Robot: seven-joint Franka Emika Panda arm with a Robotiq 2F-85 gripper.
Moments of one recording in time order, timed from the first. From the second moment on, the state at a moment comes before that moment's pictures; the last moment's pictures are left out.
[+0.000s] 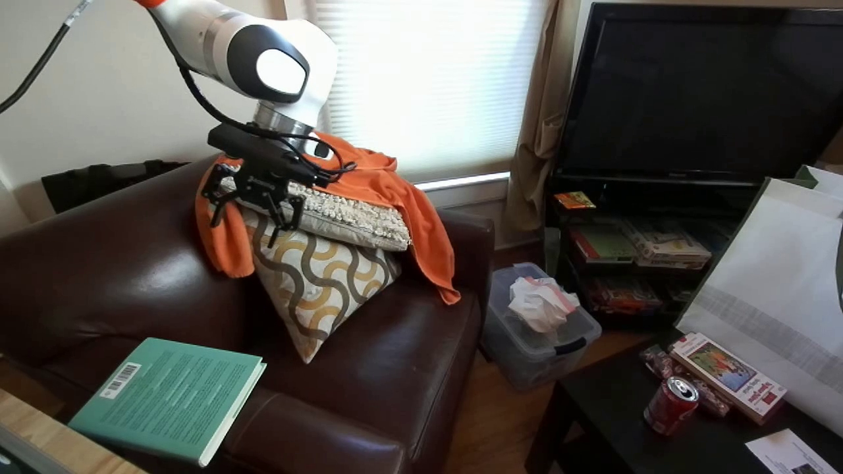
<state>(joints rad) 0.00 0.15 0.01 -2.31 0.29 1.99 -0.65</state>
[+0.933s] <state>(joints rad) -0.18 0.74 0.03 -1.98 0.22 2.02 -1.34</state>
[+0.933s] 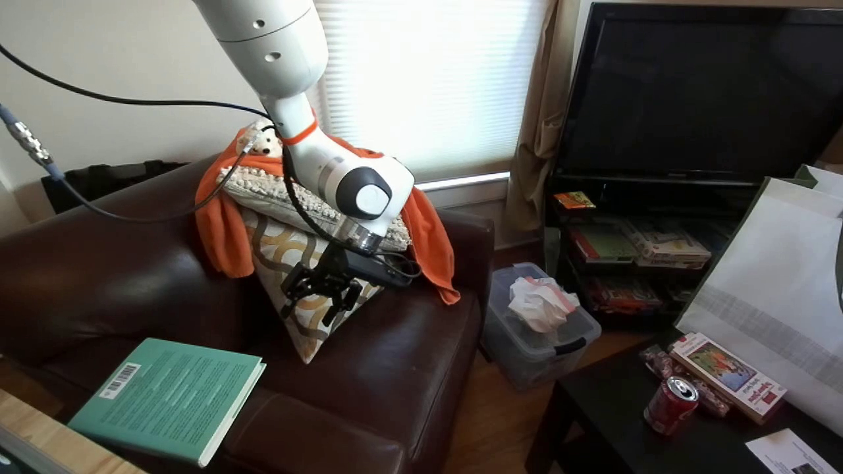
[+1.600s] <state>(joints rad) -0.20 0.97 0.10 -1.79 0.17 1.79 -1.54</state>
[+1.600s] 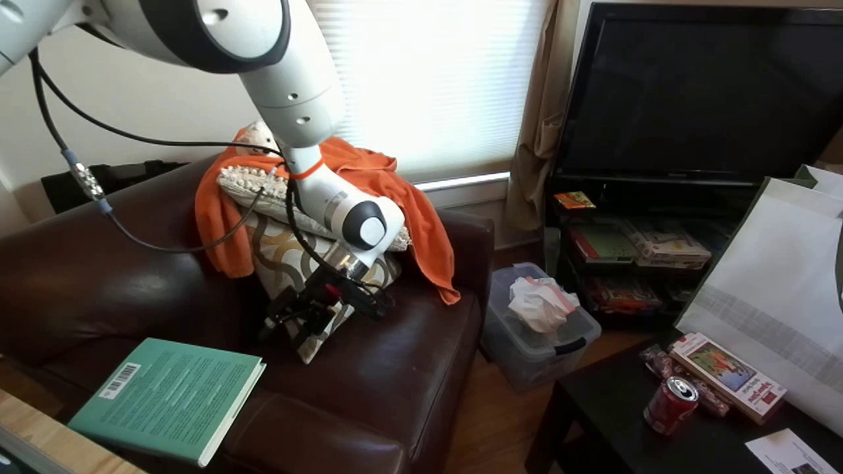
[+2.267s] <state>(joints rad) -0.17 1.14 0.10 -1.56 0.14 1.41 -1.46</state>
